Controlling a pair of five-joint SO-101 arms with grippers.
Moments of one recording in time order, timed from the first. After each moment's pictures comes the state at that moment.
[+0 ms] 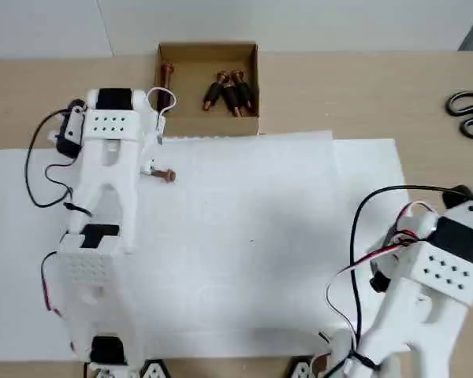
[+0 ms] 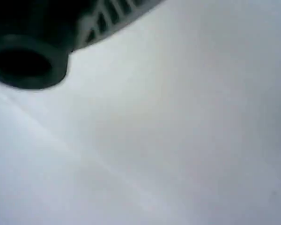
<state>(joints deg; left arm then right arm) -2.1 36.7 -36.2 94.5 87.3 23.8 -38.9 35.5 97.8 -30.5</state>
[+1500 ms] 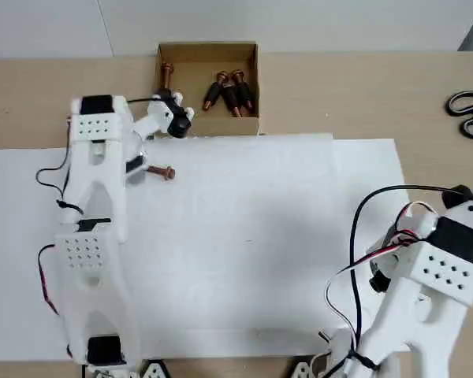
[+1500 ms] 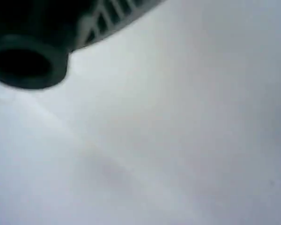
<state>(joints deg) -8.2 47.3 -45.0 98.6 -54.5 23.8 -38.9 35.5 97.8 -30.5</state>
